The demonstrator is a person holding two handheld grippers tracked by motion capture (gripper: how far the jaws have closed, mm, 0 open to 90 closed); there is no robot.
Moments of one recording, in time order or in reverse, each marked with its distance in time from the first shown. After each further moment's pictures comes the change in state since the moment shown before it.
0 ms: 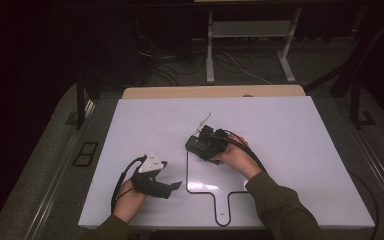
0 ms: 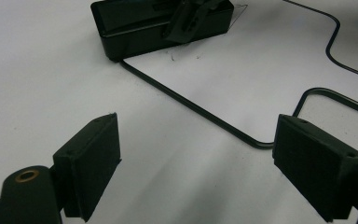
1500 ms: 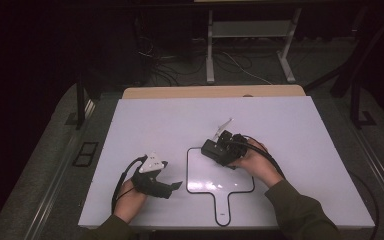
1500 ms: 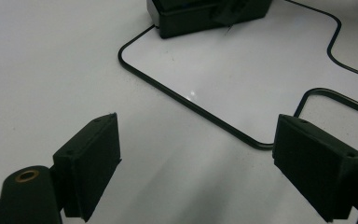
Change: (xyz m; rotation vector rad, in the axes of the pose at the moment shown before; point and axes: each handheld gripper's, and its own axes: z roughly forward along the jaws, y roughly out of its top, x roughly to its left) left arm -0.002 0.000 0.002 -0.014 0.003 -0.013; right arm -0.006 -0.049 -0.024 -0.003 -0.001 0.023
